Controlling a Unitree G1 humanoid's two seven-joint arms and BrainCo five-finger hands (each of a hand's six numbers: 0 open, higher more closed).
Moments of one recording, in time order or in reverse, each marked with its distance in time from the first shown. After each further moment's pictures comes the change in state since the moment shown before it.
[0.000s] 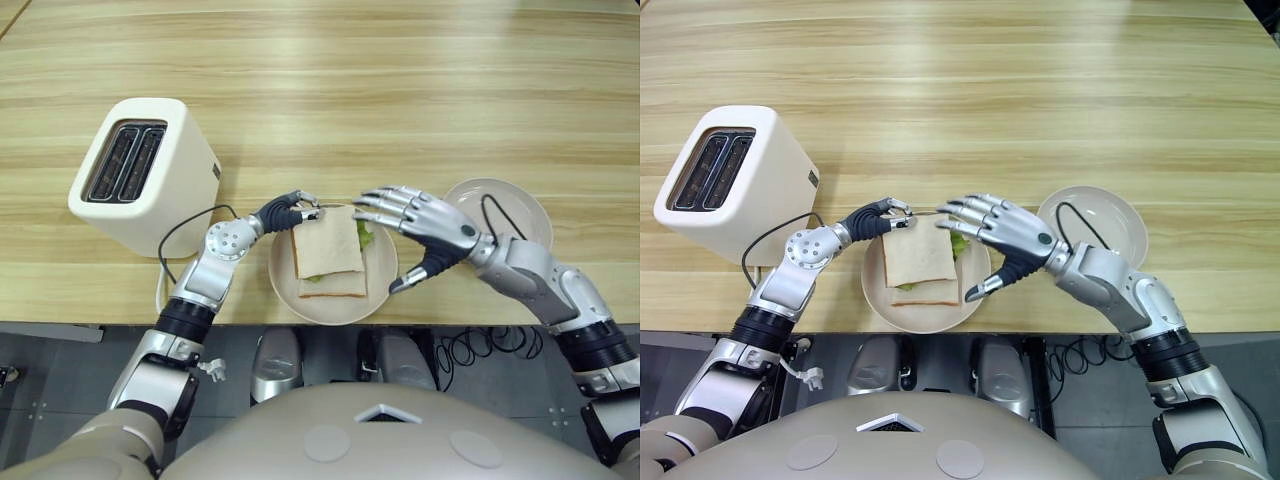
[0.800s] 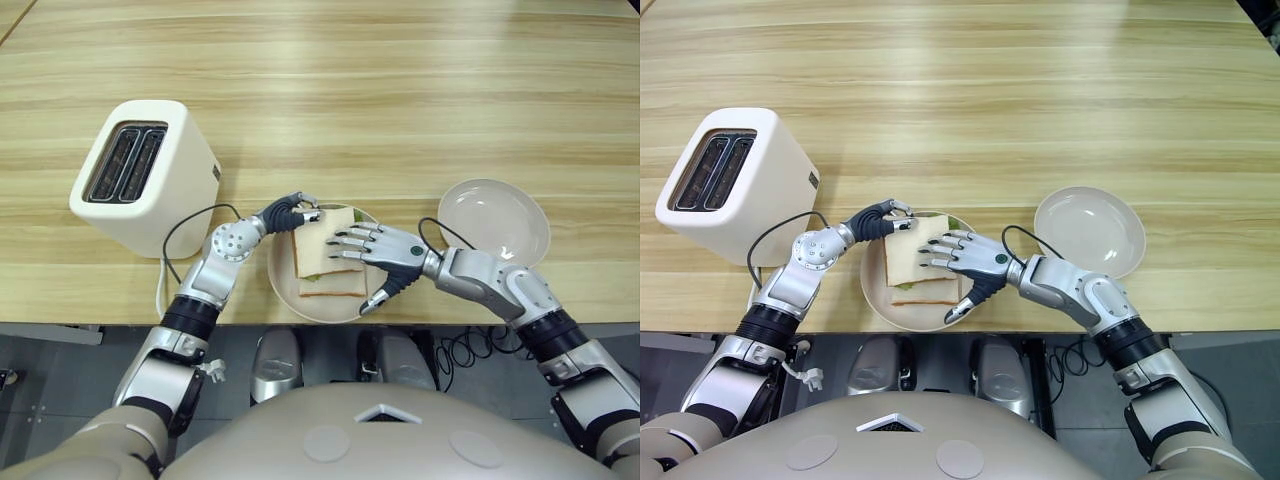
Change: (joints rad) left arm -0.012 -0.015 0.000 0.050 0.077 -0.038 0.014; right arm -0.091 0.109 0.191 0.160 -0.235 0.060 0.065
